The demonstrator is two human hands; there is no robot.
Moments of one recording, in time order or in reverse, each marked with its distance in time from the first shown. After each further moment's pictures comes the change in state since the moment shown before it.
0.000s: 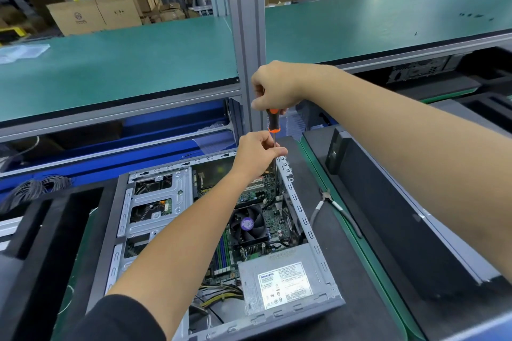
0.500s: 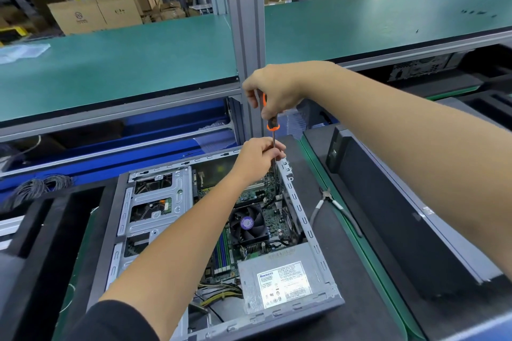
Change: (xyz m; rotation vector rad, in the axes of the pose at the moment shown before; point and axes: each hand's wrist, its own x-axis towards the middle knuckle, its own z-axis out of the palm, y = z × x) left_hand -0.006 -0.005 0.000 -0.026 -0.150 -0.028; right_hand 0.000 0.000 -0.004 -0.037 -0.120 -0.129
